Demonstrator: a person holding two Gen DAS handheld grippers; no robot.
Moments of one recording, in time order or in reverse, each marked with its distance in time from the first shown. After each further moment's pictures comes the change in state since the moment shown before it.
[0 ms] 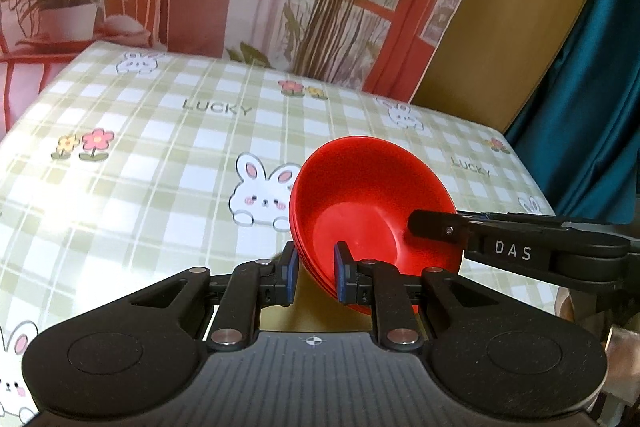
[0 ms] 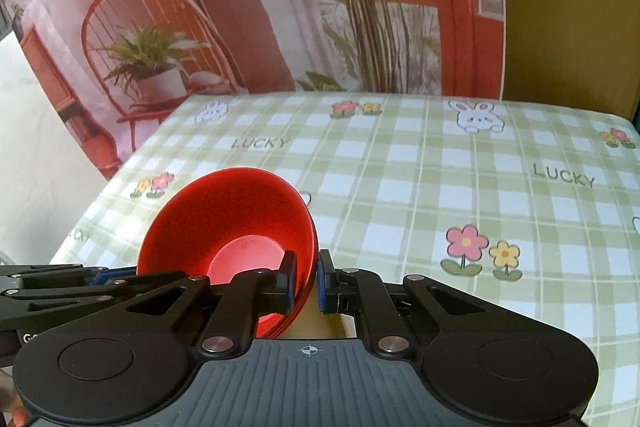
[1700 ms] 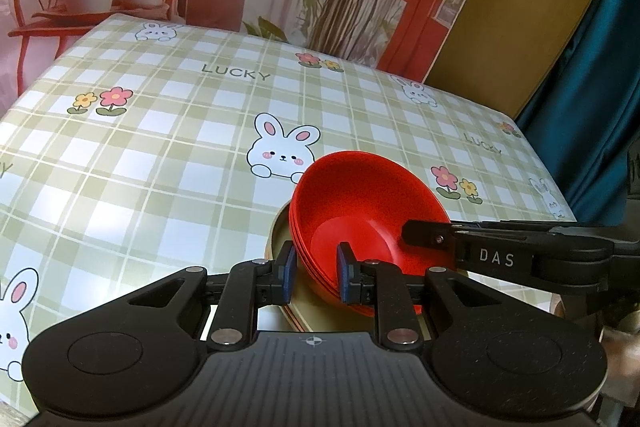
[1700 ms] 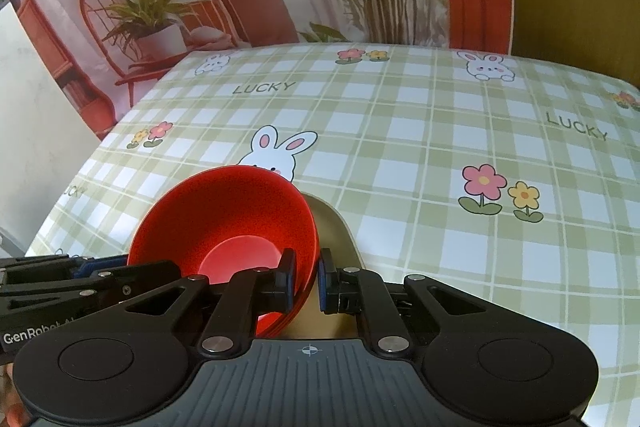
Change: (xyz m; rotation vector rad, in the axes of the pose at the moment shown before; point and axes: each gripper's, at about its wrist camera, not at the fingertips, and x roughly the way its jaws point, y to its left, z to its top) left arm -0.005 0.005 -0.028 -0.029 0.019 0.030; right arm 0.016 0.007 -0.030 -0.002 0.085 -0.005
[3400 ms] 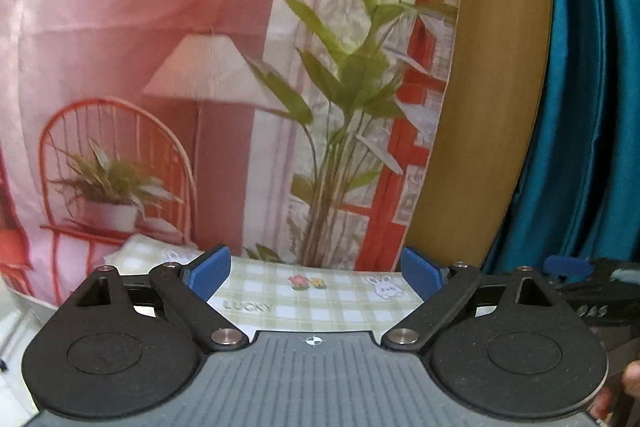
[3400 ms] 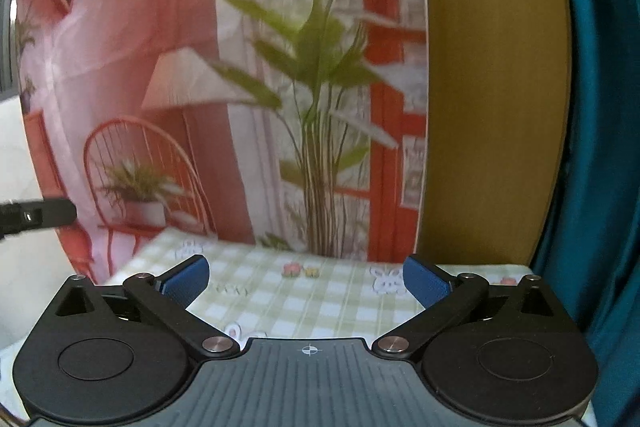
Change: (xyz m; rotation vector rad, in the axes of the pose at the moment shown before) left arm -0.187 -0.038 0.086 0.145 -0.504 0.030; right arm -0.220 0.022 0.058 -0.076 -0.519 -0.172
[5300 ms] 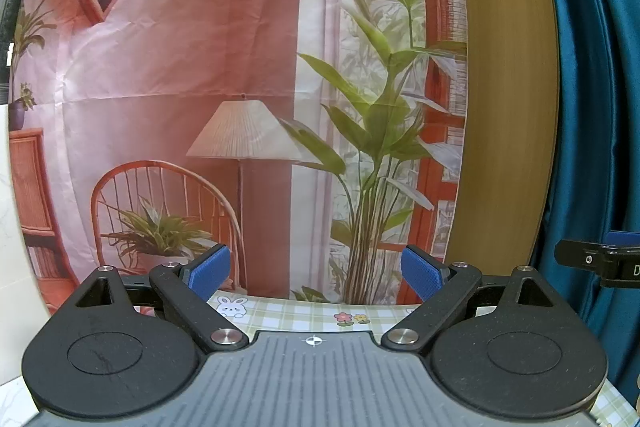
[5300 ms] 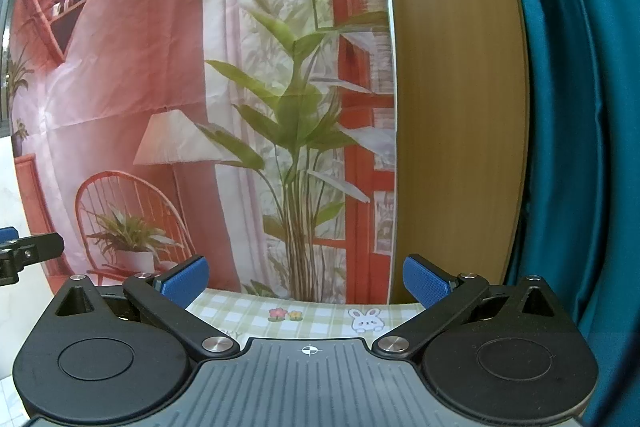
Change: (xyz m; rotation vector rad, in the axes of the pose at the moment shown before) left arm -0.050 -0.013 0.010 0.067 -0.123 0.135; right arm -0.055 0.006 0.011 0.016 -0.126 -0.074
